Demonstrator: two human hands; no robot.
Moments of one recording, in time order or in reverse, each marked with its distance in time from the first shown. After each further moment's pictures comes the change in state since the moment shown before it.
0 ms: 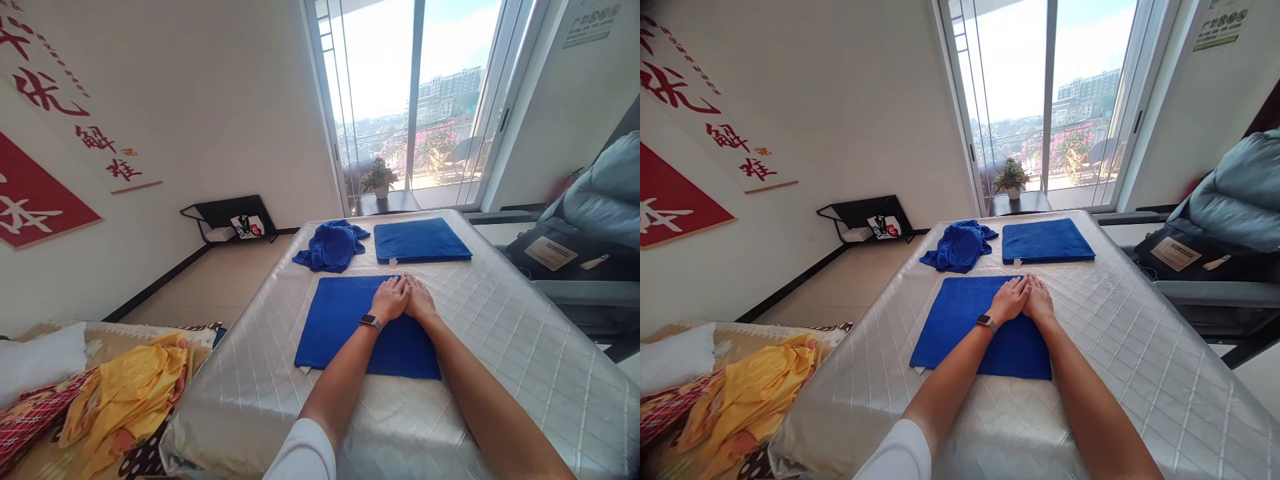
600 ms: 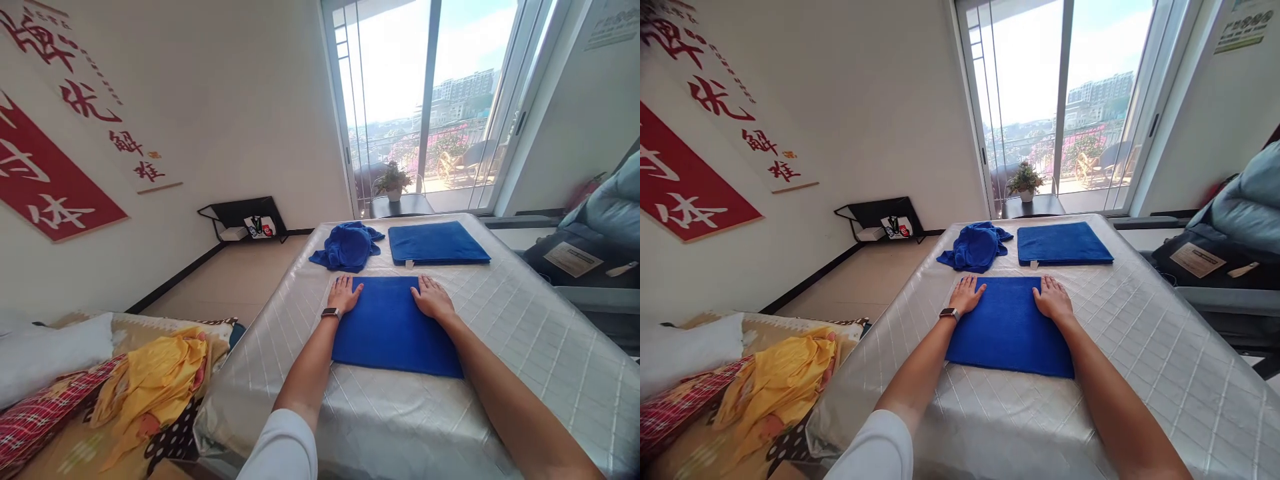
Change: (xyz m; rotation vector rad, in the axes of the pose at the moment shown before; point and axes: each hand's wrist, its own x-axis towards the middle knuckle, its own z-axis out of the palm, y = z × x) left_hand -0.067 -0.160 -0.075 0.236 -0.103 -0.407; right_hand 0.008 -0.006 -0.003 0.015 -0.067 0.081
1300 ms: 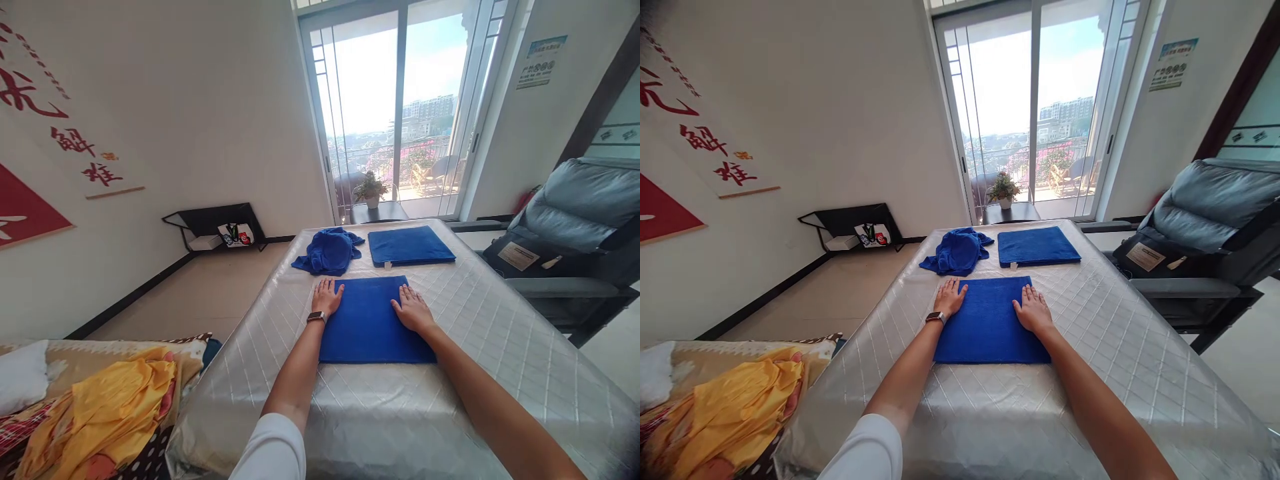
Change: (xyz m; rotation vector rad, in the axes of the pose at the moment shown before) left_hand -0.007 0.008 -0.006 0.005 0.094 -0.032; right_hand -0.061 -0.011 -0.007 -0.024 -0.024 0.011
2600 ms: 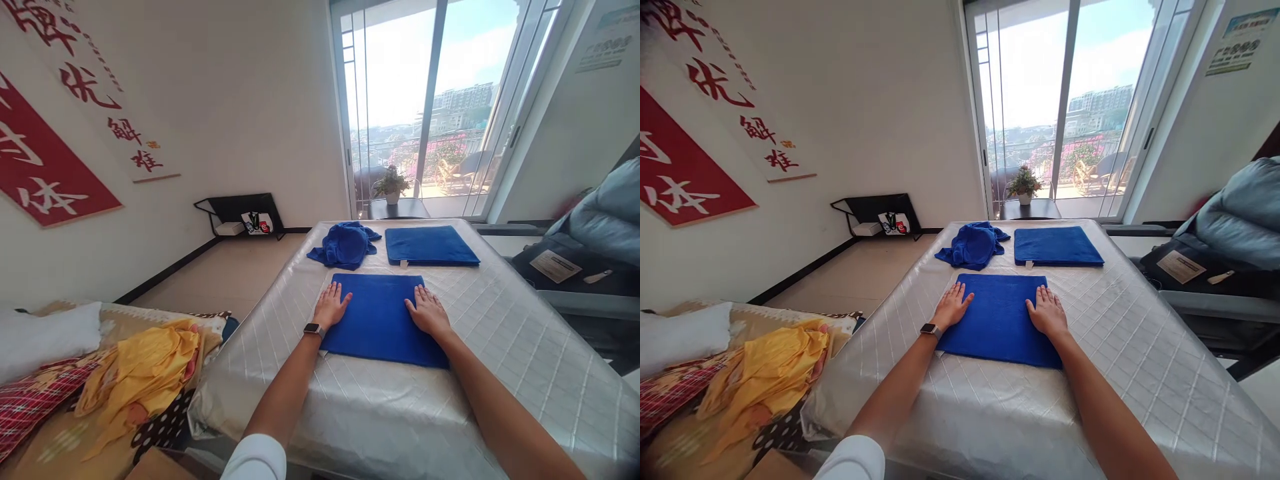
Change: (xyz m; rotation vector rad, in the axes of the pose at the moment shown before) left_hand -0.053 -0.024 -0.005 -0.019 -0.088 0.023; right_hand 0.001 0.001 -0.001 0.003 0.010 -0.001
